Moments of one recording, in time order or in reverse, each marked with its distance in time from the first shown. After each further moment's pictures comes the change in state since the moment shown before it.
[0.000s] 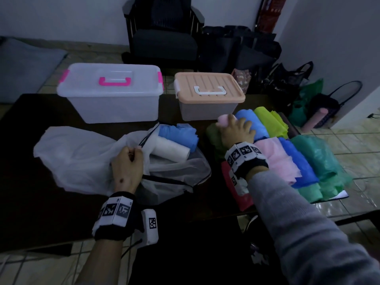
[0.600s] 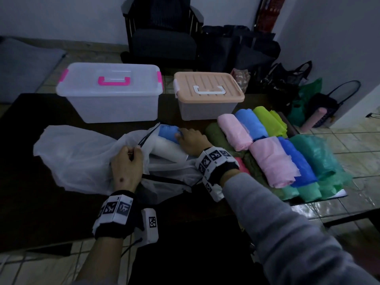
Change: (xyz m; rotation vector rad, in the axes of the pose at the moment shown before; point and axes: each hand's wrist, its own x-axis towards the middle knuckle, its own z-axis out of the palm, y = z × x) left_hand 0.003 -0.004 0.003 0.004 0.008 0.009; right_hand -0.035 -0.075 0.009 0.158 -0.499 -0.423
